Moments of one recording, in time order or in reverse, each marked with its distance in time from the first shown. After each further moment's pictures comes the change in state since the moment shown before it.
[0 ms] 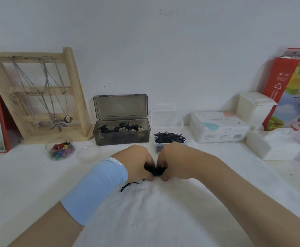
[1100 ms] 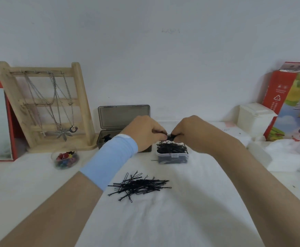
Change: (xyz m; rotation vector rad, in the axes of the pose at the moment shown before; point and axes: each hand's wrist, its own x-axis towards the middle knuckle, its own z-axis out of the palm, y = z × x) left_hand 0.022 0.011 -0.073 -0.353 0.403 0.061; right_hand 0.000 0.043 -0.068 0.117 0.325 0.094
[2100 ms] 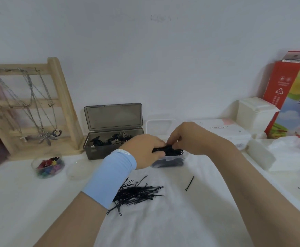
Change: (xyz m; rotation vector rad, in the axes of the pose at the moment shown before) left_hand 0.023 -0.026 0.050 0.234 -0.221 0.068; right_hand 0.027 0.048 0.036 0.255 -0.046 0.072
